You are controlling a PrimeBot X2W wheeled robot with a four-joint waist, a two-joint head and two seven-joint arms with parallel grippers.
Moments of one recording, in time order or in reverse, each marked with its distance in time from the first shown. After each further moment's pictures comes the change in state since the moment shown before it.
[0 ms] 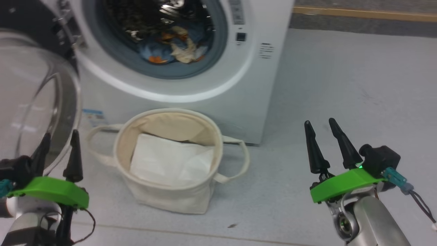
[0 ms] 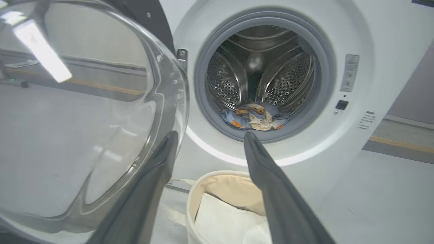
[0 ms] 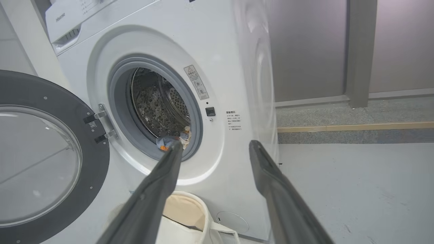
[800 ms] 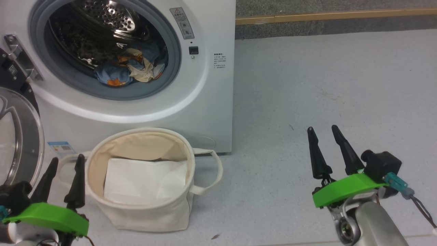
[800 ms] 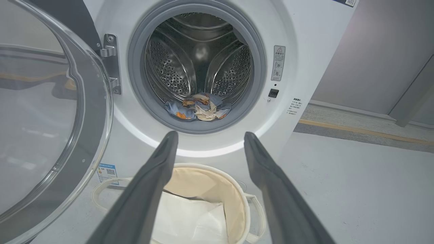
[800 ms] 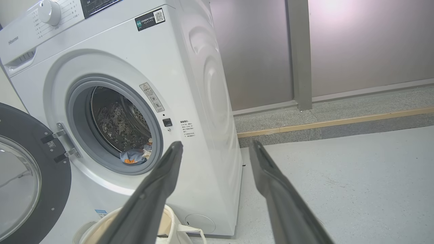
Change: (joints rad) left arm 0.171 0.022 0.018 -0.149 -0.087 -0.047 0.036; right arm 0.022 0.004 -0.019 0.017 0.002 0.000 0.000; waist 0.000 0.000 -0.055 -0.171
